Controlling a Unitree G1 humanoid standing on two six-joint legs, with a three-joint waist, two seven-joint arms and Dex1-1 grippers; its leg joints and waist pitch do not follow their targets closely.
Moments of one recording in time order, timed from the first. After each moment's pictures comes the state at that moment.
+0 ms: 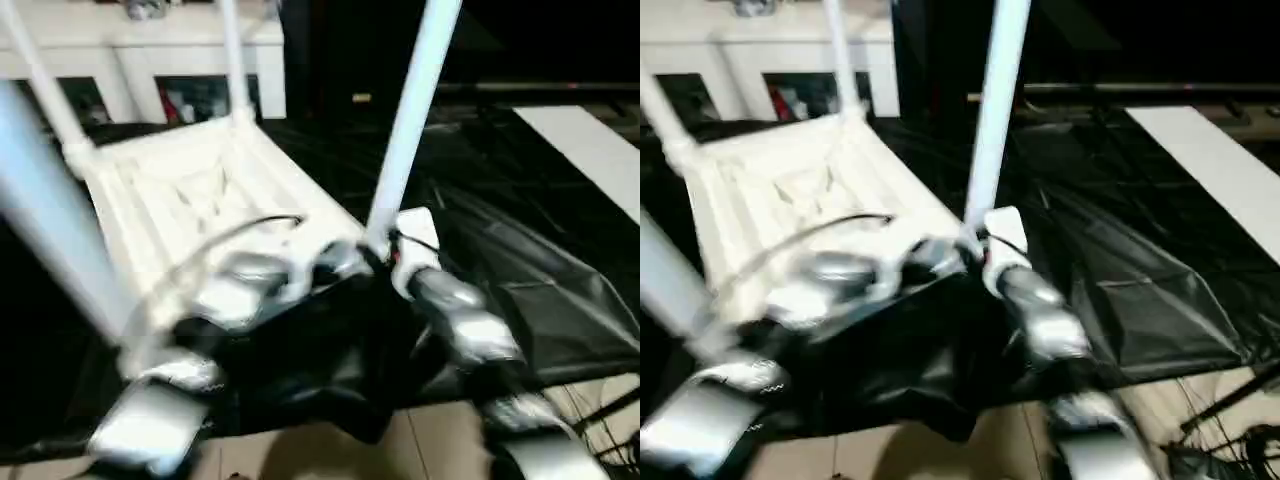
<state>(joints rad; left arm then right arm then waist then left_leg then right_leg) -0.76 0.07 -0.24 0.80 0.06 0.34 -0.62 -0.60 0.00 0.03 0.70 0.02 0.19 0.09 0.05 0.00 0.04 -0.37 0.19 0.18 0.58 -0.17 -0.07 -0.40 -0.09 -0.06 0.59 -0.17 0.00</state>
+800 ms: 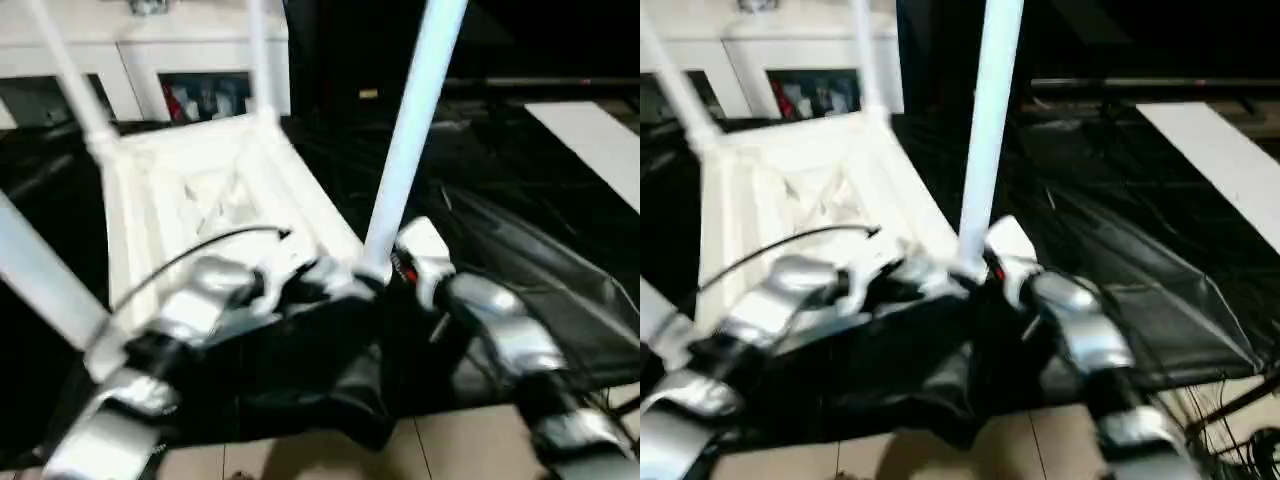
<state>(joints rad) -0.58 0.37 -0.31 0.52 -0.02 0.23 -1.13 -0.43 -0.36 0.19 0.41 0.08 0.14 0.86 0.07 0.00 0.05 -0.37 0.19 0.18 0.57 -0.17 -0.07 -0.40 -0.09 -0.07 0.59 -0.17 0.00</state>
